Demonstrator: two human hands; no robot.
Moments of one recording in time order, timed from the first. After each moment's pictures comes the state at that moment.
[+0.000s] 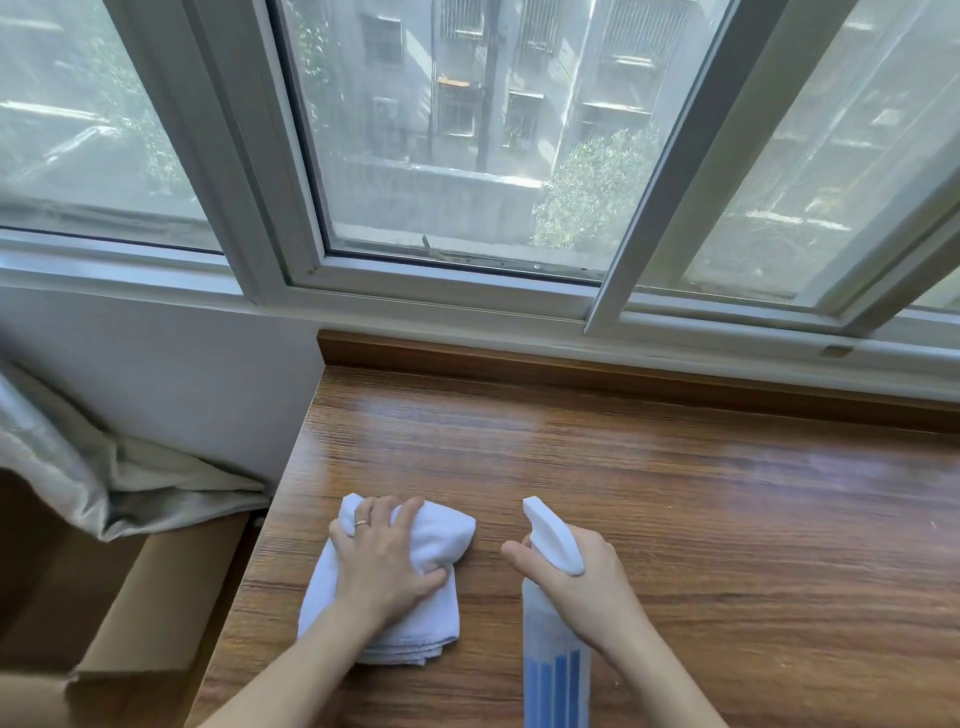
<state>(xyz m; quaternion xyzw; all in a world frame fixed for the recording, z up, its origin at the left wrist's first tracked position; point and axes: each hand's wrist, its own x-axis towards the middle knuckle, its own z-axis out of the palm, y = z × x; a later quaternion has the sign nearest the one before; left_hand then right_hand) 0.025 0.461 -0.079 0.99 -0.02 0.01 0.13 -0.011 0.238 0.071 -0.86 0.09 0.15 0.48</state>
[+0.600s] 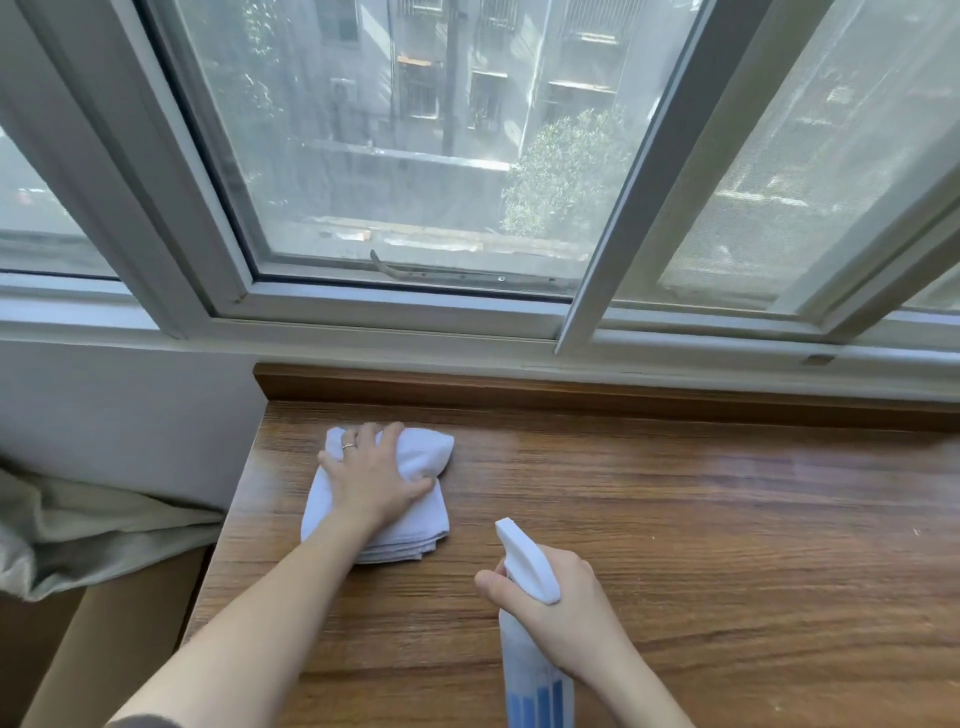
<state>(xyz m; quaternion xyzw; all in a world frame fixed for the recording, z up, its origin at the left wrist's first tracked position) 0.192 0.432 -0.068 0.99 0.03 -0.05 0.10 0.038 0.224 0.063 -0.87 0.08 0.17 0.46</state>
